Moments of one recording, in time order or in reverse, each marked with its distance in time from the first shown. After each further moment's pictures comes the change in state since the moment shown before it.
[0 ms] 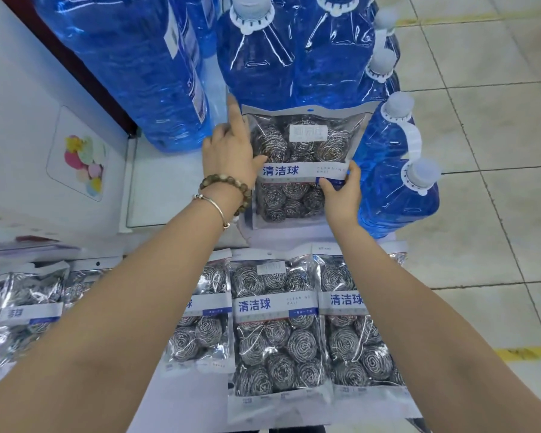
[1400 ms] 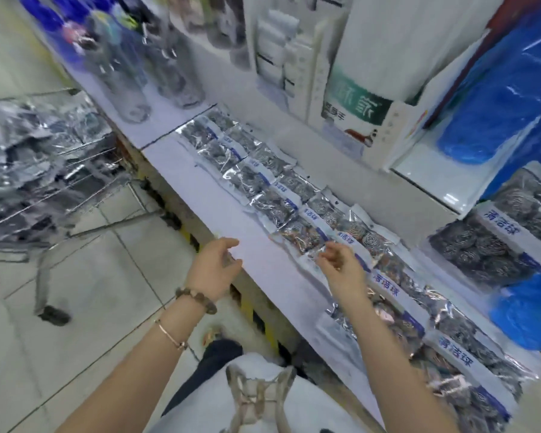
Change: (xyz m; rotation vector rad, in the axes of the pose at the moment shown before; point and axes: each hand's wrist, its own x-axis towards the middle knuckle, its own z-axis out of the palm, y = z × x) left_hand -0.456 -0.190 -0.107 -0.488 0.158 -0.892; right_hand -0.334 0.009 0.044 -0.359 -1.055 -0.206
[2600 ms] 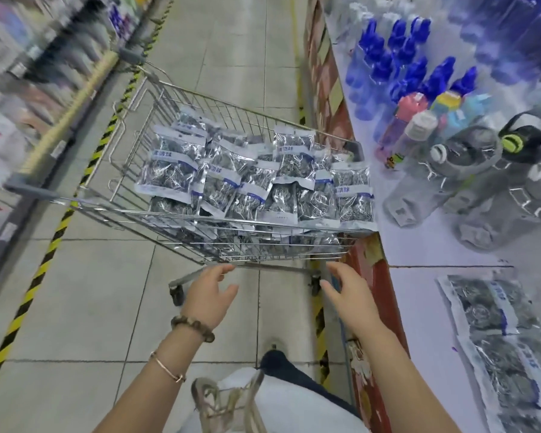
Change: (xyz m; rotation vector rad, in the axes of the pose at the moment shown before) left_hand 0.141 -0.399 -0.402 -0.185 0.507 -0.612; right_hand 0.143 -0.242 0.623 -0.733 -0.776 -0.566
